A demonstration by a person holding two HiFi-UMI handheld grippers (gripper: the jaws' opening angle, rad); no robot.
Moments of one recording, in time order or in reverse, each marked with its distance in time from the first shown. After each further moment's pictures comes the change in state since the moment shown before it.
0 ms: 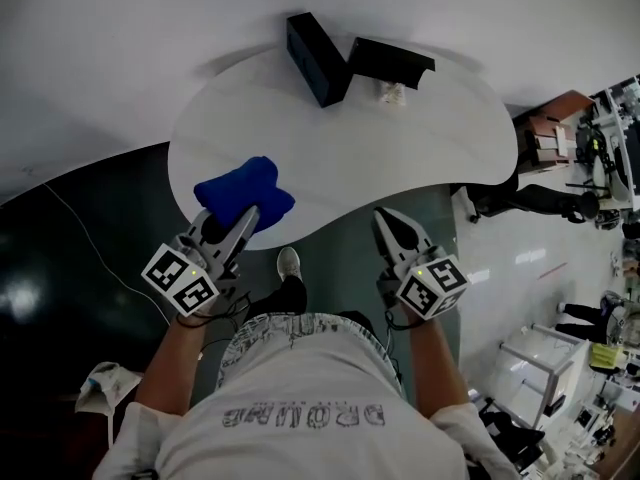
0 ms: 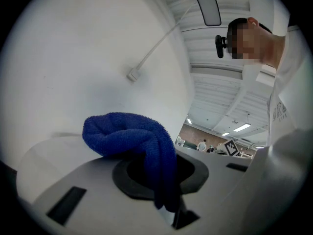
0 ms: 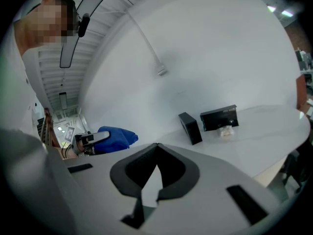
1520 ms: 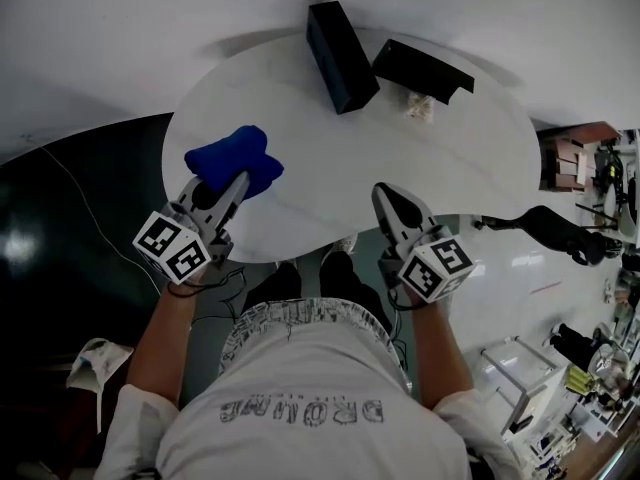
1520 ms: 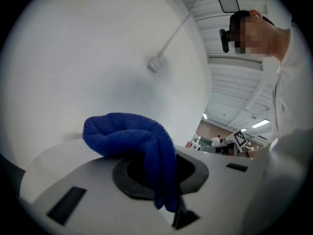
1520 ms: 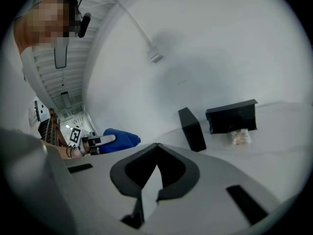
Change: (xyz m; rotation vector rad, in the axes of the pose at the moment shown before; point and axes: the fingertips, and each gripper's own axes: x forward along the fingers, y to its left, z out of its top) left arm 0.068 0.121 -0.003 -0.002 0.047 0.170; right arm 0.110 -0.071 0.032 -0.002 0.092 0.094
